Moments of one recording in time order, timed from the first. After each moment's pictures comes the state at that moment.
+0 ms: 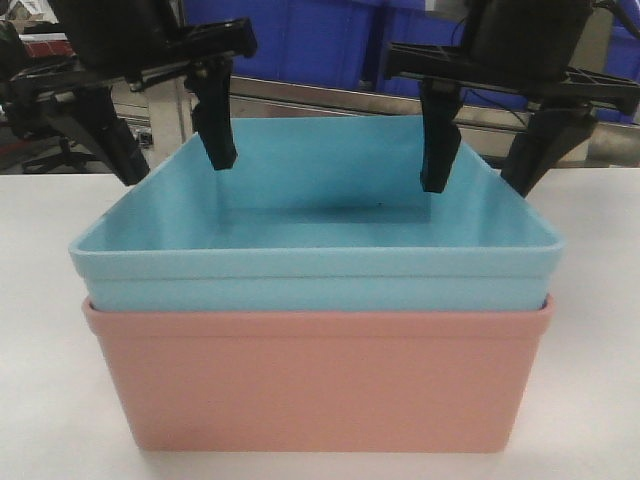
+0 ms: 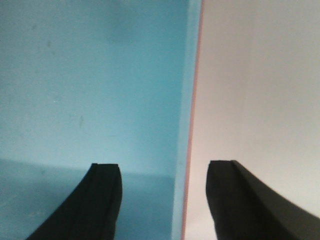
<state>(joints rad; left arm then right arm) -0.50 1.77 -1.47 -0.14 0.97 -0.31 0.41 1.72 -1.37 0.11 0.98 0.41</state>
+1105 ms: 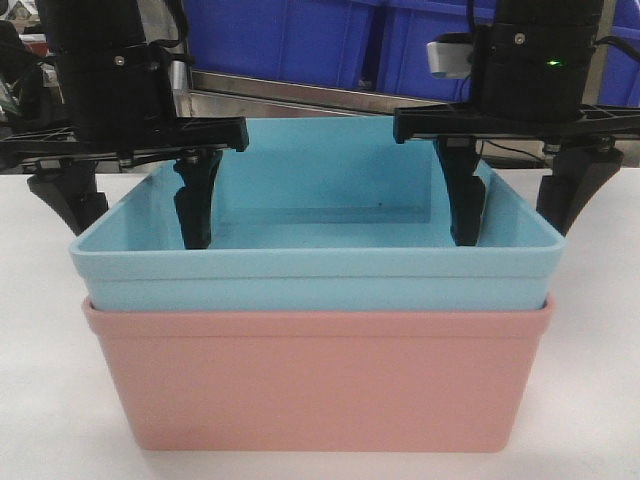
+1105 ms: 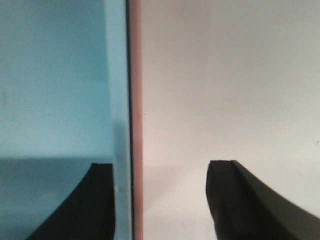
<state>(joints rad) -0.50 1.87 -1.47 -0.08 1.10 -0.36 0.44 1.79 -1.37 0.01 1.09 0.50</state>
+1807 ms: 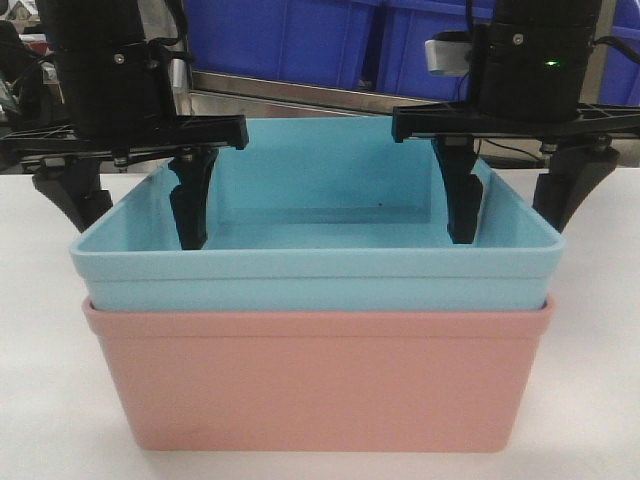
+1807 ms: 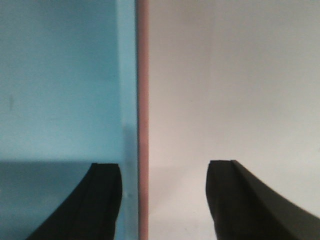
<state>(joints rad) -0.50 1.87 -1.48 -0.10 1.10 -0.36 0.44 1.79 -1.37 0.01 1.07 0.49</state>
